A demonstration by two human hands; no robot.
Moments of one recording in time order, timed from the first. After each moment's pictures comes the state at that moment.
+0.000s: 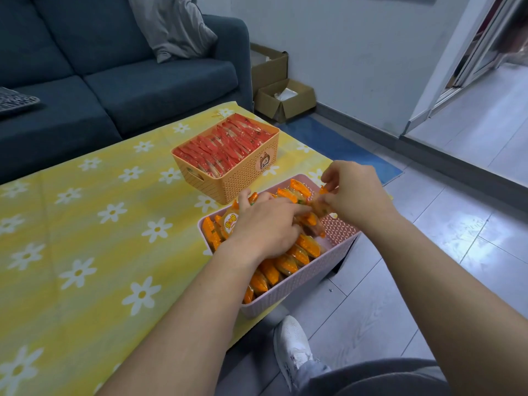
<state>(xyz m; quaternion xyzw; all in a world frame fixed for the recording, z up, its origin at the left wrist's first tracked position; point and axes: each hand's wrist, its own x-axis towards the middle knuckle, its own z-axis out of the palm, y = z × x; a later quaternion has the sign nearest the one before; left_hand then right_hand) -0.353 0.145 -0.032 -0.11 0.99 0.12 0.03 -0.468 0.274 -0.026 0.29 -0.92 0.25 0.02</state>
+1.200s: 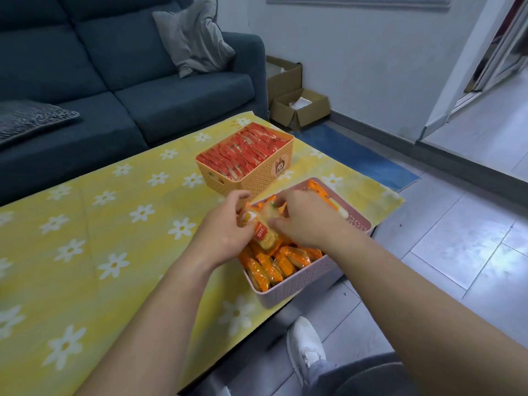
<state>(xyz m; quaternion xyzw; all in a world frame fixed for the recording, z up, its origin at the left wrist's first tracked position) -0.278 0.099 -0.027 -0.29 0.89 0.35 -0.10 -0.393 0.226 -0.015 0.41 -0.88 0.20 -0.10</state>
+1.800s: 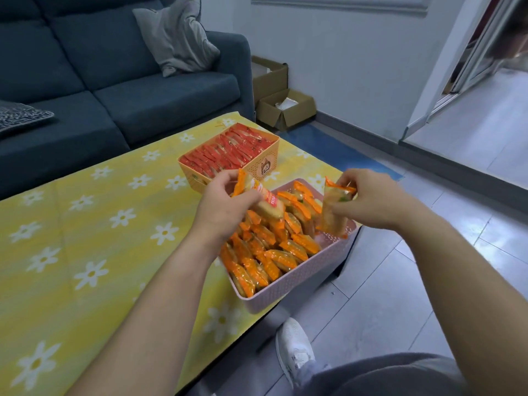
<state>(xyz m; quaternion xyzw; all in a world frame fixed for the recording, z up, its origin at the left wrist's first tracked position) -0.310 0.112 -0.010 -0.25 0.73 0.60 -0.22 -0.455 0.312 0.011 0.29 -0.92 0.22 -0.10</state>
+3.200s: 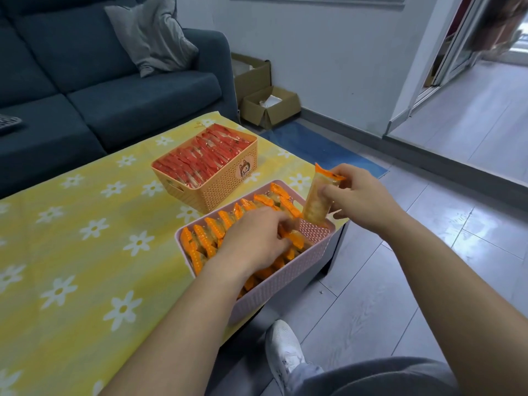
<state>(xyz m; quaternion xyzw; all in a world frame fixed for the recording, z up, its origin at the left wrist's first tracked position) -0.357 0.166 -0.041 -0.11 0.97 0.20 -0.01 -0.480 0.328 -0.015 0.23 -0.86 0.43 -0.12</state>
